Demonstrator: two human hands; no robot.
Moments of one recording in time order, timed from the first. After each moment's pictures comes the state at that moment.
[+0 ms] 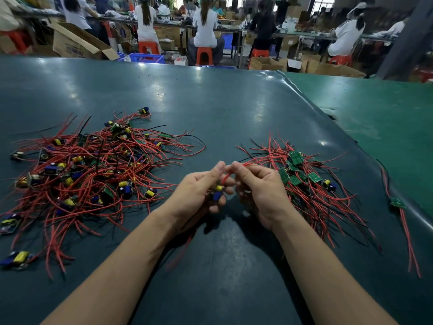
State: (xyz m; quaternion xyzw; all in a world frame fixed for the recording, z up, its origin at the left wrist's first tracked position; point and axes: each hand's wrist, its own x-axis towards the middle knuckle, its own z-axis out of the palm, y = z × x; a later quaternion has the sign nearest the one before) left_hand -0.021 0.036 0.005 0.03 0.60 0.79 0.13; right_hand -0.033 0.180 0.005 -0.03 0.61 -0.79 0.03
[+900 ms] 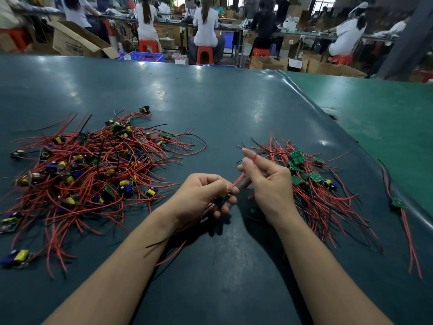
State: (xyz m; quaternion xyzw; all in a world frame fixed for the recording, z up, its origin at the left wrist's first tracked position) left_hand -0.018 0.034 0.006 0.05 0.65 0.74 0.16; right_hand -0.041 0.184 -0.001 -0.03 0.72 -0.69 -0.13
